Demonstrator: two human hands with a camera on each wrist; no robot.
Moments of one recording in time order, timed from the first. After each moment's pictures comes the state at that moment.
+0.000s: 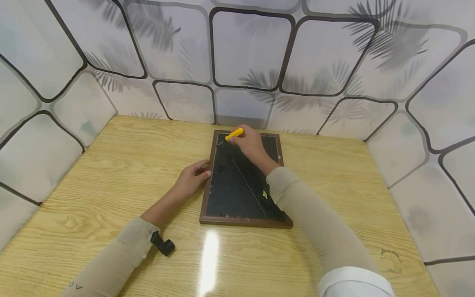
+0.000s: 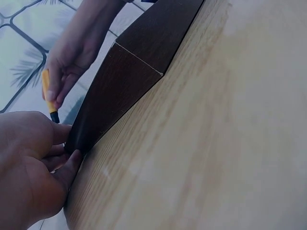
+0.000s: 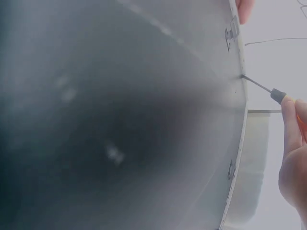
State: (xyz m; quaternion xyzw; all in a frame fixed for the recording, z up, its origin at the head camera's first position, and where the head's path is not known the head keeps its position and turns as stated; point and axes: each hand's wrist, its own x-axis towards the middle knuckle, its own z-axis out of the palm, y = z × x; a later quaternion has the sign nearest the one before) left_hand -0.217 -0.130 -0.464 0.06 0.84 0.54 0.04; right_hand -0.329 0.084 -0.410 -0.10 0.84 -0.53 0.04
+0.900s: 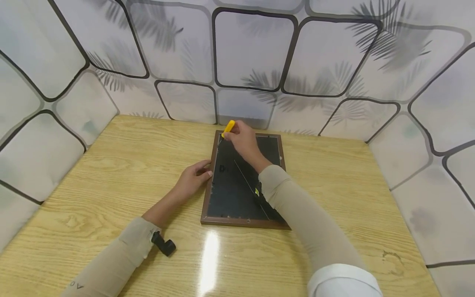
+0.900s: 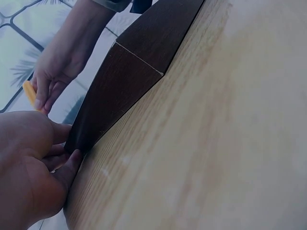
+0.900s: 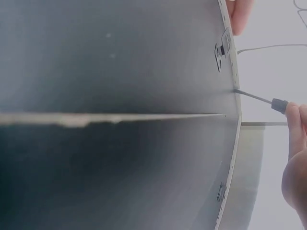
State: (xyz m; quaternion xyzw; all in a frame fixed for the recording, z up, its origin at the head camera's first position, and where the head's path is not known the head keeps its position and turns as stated) left_hand -0.217 -0.132 -0.466 0.06 0.84 0.54 0.04; right_hand -0.332 0.057 -0.408 -0.13 0.82 -0.56 0.00
